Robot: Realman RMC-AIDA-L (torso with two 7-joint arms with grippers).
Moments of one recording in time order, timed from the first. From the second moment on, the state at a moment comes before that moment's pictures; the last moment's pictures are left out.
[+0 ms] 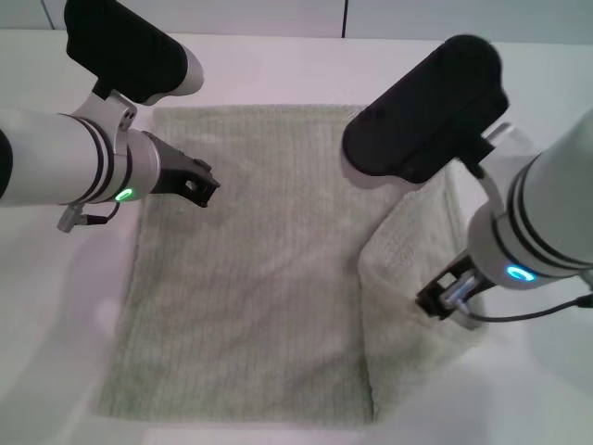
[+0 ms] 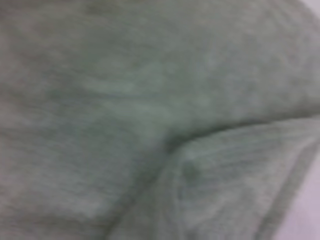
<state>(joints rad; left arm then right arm) -0.35 -2.07 -1.37 -1.46 2.82 -0.95 0.28 0.66 2.08 -2.10 -1.82 0.30 1.85 0.31</state>
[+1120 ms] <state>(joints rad) -0.35 -2.07 -1.35 -1.46 2.82 -0.96 0.28 0.69 2.08 -2.15 -1.77 0.29 1.83 0.32</state>
